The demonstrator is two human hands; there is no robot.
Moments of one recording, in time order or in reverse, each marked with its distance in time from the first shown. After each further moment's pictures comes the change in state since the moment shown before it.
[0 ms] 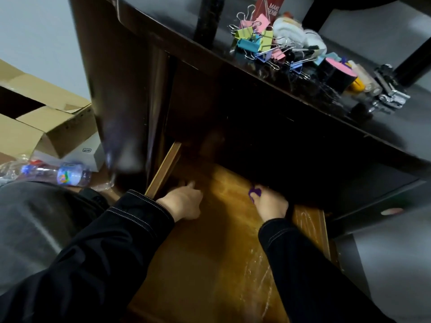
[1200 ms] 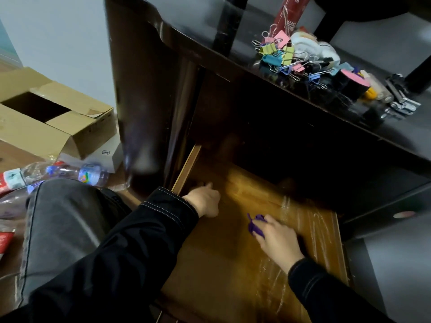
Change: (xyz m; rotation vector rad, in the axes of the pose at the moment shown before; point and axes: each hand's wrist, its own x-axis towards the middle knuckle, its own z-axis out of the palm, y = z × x) left_hand -0.015 0.002 -0.007 -0.010 -0.029 0.020; right_hand -0.100 0.009 0.009 -0.105 -0.026 -0.450
